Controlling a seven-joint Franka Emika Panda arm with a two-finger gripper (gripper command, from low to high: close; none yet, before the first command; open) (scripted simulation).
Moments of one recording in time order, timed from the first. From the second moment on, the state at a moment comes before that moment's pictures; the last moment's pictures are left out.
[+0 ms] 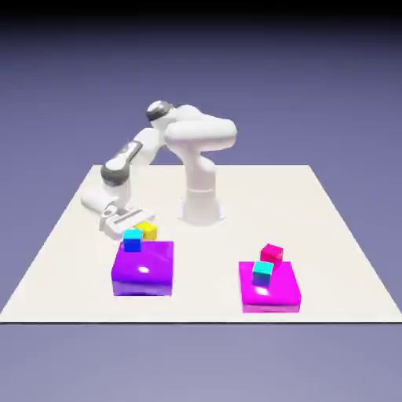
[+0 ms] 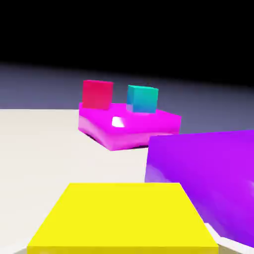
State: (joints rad) arm 0.28 -1.59 -2.04 -2.55 -0.70 1.86 -1.14
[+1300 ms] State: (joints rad) arm 1.51 -1.72 -1.80 -2.35 -0.44 2.22 -0.86
